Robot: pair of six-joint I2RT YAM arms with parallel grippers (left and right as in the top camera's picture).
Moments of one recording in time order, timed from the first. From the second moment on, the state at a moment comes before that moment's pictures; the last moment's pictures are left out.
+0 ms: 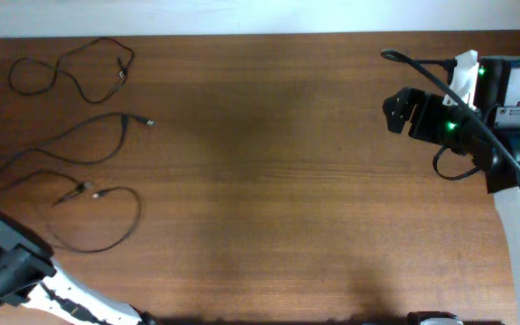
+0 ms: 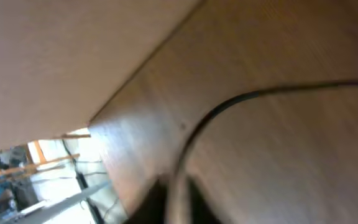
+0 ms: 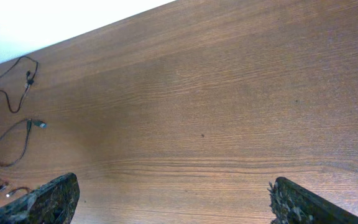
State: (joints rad) left arm 0.86 2.14 1.83 -1.00 -0.63 0.08; right arm -0.01 1.35 1.51 -0.99 -0.26 0.29
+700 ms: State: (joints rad) left arm 0.95 2.14 1.83 -1.02 -0.09 0.18; right arm -0.01 1.35 1.51 -0.98 -0.26 0.29
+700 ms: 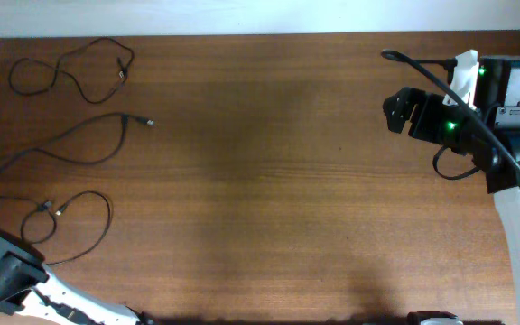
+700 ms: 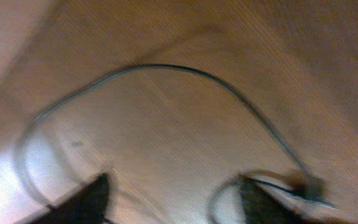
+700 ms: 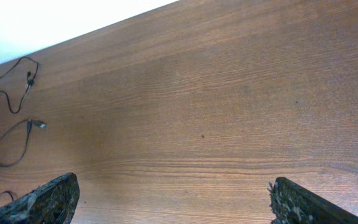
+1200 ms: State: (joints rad) left arm 0.84 2.20 1.83 -1.07 0.10 -0.13; right arm -0.01 1.35 1.51 -0.99 -0.26 0.29
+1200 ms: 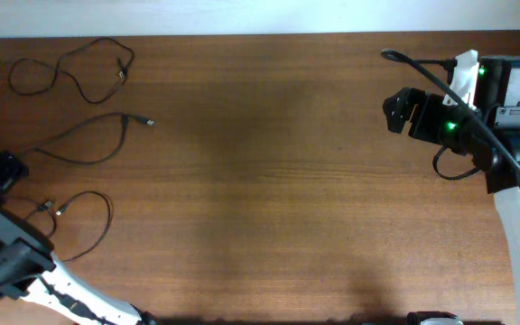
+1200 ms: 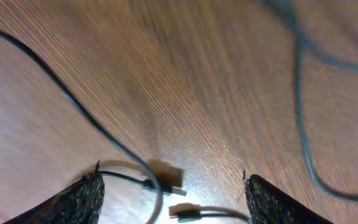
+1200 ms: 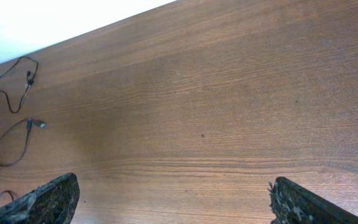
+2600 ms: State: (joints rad) left arm 0.84 2.29 1.83 -1.48 0.18 -0.21; right arm -0.01 1.35 1.51 -0.99 -0.26 0.29
